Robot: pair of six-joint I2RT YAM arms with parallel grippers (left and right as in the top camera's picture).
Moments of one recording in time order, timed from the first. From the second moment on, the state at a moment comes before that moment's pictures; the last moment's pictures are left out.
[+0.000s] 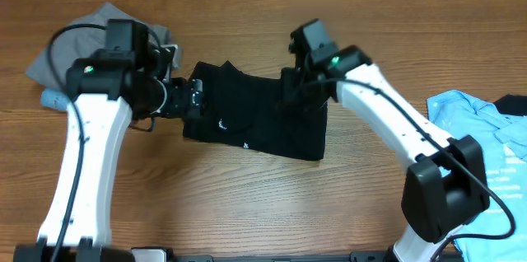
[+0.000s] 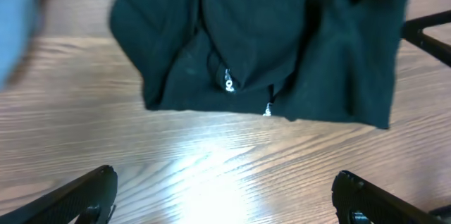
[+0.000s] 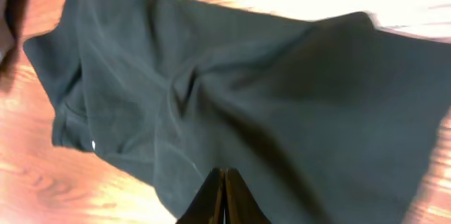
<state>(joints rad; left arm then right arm) -0.04 1.52 1.46 -1.24 0.28 -0.08 0.49 1.86 1.45 -0.78 -0.22 0.50</state>
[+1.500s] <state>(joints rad) -0.05 2.18 1.48 -0.84 0.75 -0.04 0.51 1.41 1.30 -0.92 -0.15 0.33</state>
